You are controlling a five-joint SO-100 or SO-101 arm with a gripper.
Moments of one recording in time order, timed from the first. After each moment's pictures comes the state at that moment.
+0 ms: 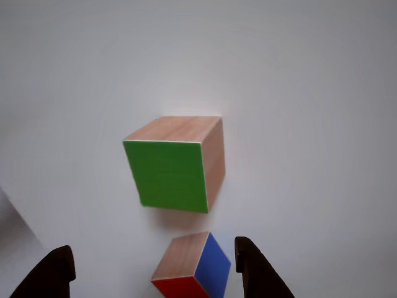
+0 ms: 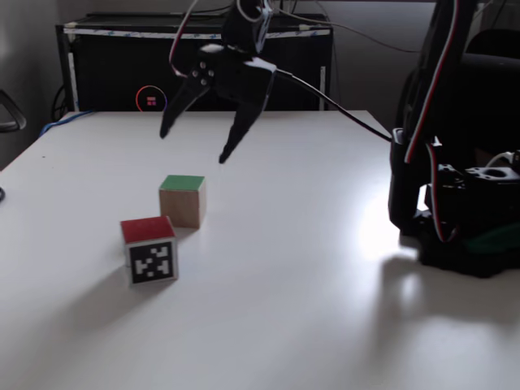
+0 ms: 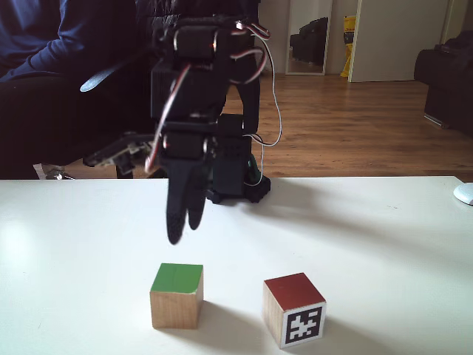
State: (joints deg) arm 25.4 97.0 98.4 74.6 -1.4
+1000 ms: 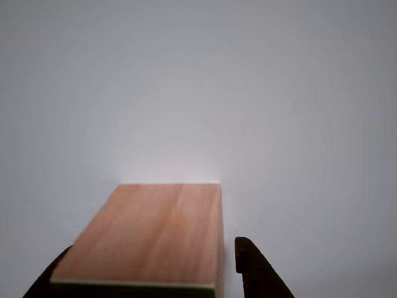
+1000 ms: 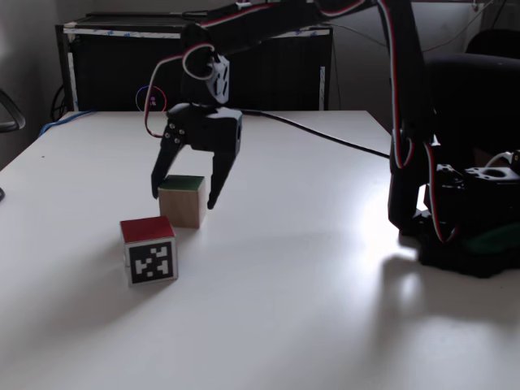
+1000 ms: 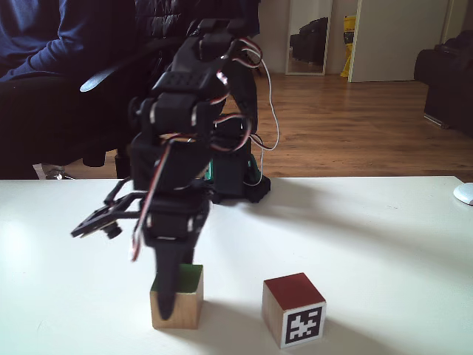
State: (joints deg) arm 27.4 70.1 84.3 72.3 -4.7
